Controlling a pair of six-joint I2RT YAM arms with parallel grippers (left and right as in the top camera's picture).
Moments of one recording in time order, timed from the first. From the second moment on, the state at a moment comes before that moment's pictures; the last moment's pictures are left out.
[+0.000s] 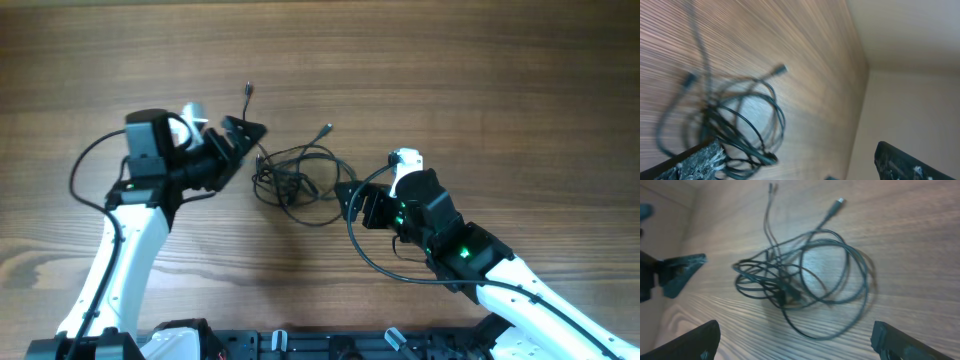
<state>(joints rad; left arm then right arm) 0.07 1.32 0.79 -0.29 0.71 -0.80 0.66 1.10 0.58 -0.11 -0.08 0.78</state>
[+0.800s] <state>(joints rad) -0.19 1.54 0.79 -0.37 0.59 -0.95 0.65 1.25 0.58 0.03 0.01 0.81</state>
